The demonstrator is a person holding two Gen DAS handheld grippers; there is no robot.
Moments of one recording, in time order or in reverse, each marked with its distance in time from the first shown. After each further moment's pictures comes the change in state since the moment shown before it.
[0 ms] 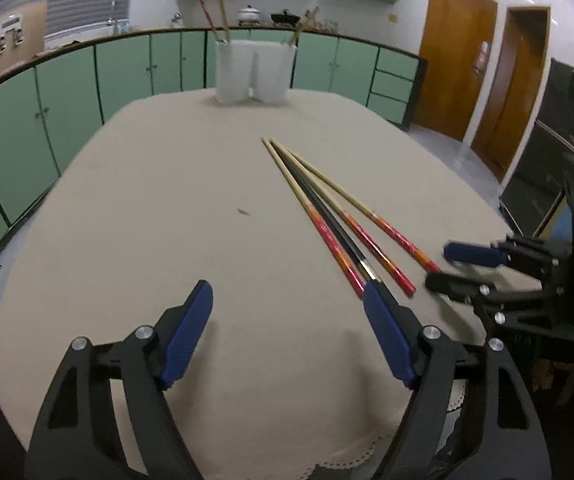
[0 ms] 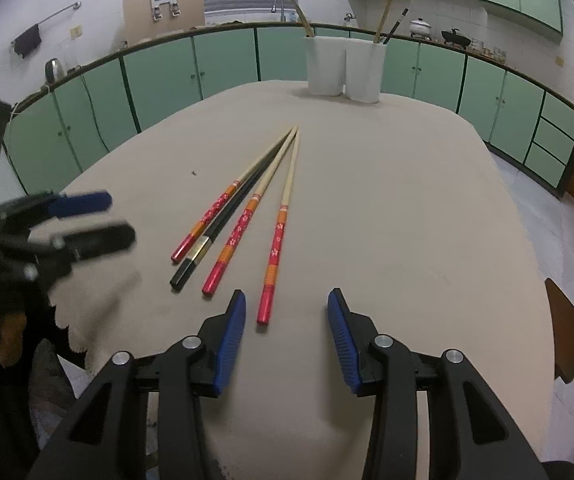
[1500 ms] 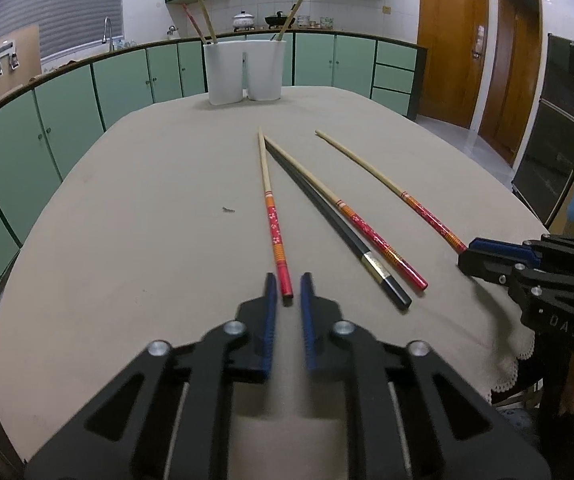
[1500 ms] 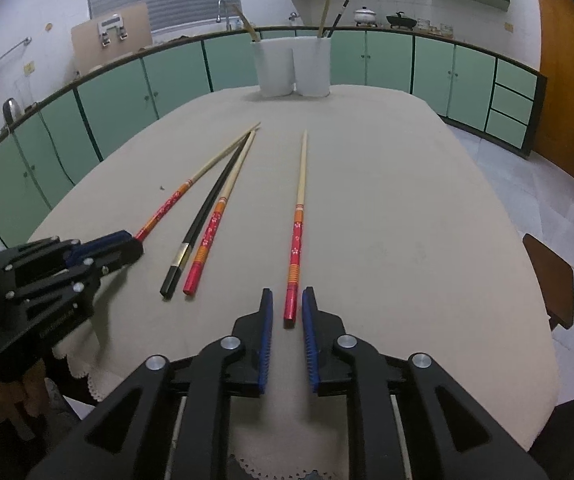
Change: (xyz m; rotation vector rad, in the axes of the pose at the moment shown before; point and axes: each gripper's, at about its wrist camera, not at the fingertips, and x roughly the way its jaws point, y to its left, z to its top) left arm 0.019 -0.022 0.000 0.066 -0.021 0.069; right arm -0.011 0.000 -0.013 0.161 -0.011 -0.103
